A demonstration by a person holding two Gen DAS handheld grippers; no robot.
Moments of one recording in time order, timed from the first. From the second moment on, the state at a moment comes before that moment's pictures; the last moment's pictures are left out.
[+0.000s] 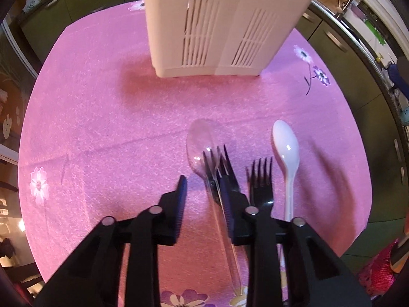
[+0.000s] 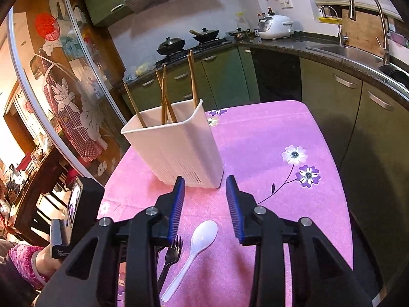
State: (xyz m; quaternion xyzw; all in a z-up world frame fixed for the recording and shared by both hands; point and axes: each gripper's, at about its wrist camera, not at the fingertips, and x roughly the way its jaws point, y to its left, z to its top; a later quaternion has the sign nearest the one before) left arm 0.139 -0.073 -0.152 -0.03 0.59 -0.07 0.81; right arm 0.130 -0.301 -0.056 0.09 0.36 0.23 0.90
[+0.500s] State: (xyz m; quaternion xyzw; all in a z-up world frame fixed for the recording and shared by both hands) left arm 0.137 -0.048 -0.142 -0.06 0.58 -0.07 0.81; right arm 0.132 -0.292 -0.062 0.08 0.37 0.23 0.90
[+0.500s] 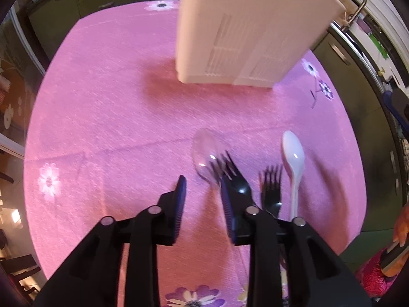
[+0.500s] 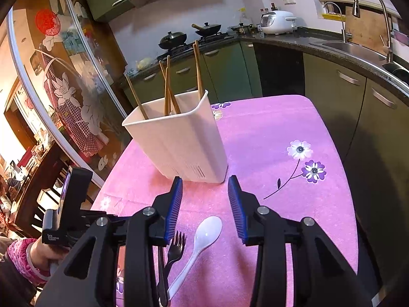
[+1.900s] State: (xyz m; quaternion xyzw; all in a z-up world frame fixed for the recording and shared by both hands) left arm 0.144 -0.032 -0.109 -0.04 0.52 -0.04 0.85; right arm 0.129 -0.249 -0.147 0.00 0.50 0.23 0.84
